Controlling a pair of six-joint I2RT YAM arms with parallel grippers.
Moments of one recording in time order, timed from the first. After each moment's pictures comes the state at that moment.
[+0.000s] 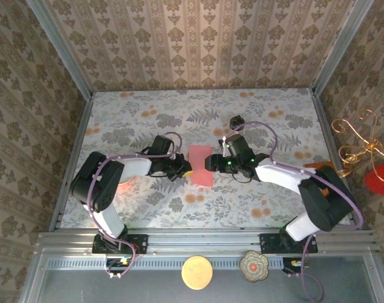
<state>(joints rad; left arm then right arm) -0.53 1.72 0.78 0.00 0.67 -1.02 0.57 1.48 0.77 -0.05 -0.26 0.59</state>
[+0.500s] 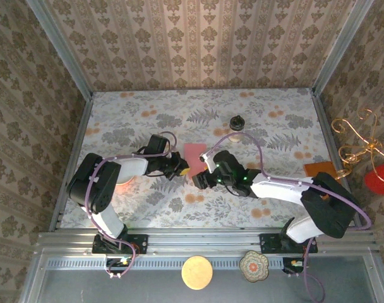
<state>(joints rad) -0.50 1.70 0.77 0.00 0.67 -1.10 0.81 1.48 0.68 0.16 -0.08 0.20</state>
